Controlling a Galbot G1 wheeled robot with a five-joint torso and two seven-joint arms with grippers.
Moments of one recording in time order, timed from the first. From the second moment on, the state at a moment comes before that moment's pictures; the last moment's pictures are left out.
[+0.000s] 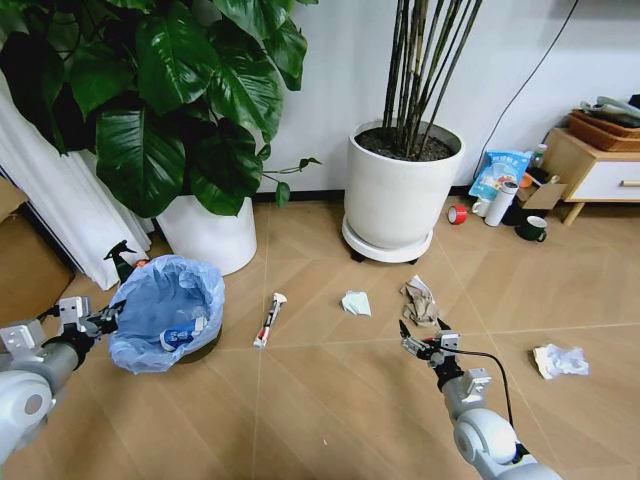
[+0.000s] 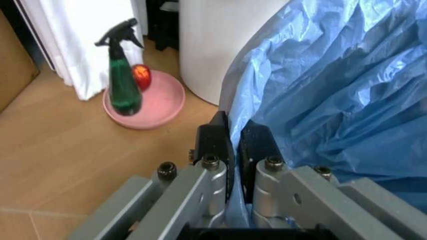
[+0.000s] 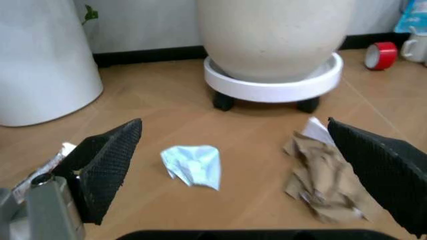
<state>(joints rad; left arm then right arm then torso) 1.49 -0.72 -0.80 -1.85 -1.04 0.34 -0.11 -1.33 1.10 0.29 1.61 0.49 0.21 0.09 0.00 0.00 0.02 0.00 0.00</state>
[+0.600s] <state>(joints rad) 1.49 -0.73 -0.80 -1.84 -1.04 0.34 -0.11 -1.28 1.14 0.23 1.58 0.49 0.22 0.09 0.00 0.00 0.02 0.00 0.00</state>
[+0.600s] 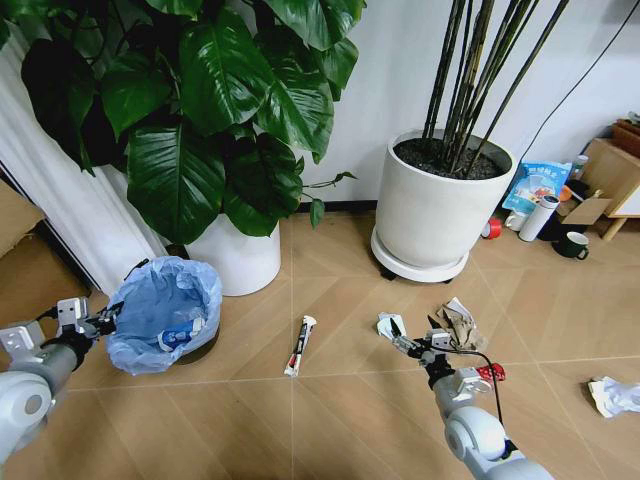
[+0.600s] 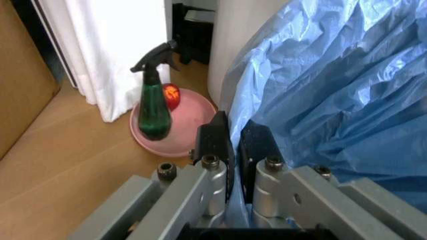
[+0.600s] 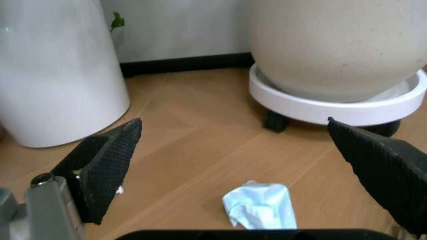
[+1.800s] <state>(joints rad) 1.49 -0.69 -0.79 -1.85 -1.06 0.35 -0.13 -0.67 1.56 -0.30 0.82 0.57 0.00 0.20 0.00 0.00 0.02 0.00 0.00</state>
